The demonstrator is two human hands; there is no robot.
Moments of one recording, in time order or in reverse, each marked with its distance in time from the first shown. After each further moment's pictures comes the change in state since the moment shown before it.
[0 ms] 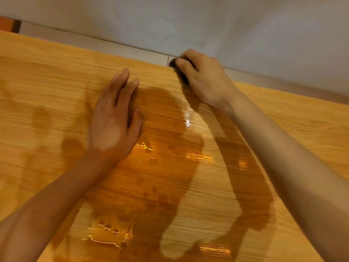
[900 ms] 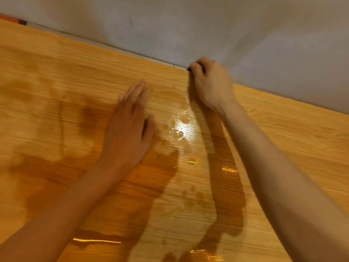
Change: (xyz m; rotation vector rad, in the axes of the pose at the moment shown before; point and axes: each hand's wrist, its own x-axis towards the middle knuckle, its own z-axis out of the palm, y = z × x) left_hand -0.022 -0.043 -0.033 -0.066 -0.097 -0.018; right_hand 0.013 -0.063 0.044 -0.078 0.235 0.196
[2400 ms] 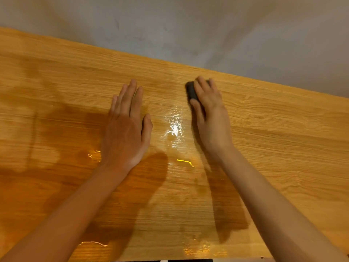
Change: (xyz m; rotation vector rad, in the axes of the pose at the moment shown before) left_hand -0.010 -0.023 -0.004 0.089 0.012 0.010; right_hand -0.101 0.017 0.028 0.056 0.109 -0.136
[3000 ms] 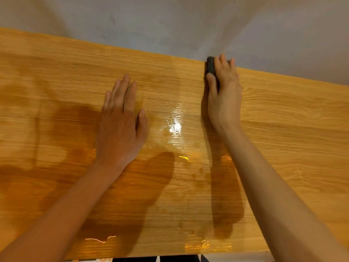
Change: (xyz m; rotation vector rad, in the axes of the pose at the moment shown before) left_hand 0.000 -0.003 0.005 0.037 0.025 0.008; right_hand 0.029 0.018 -0.012 0.043 0.162 0.219
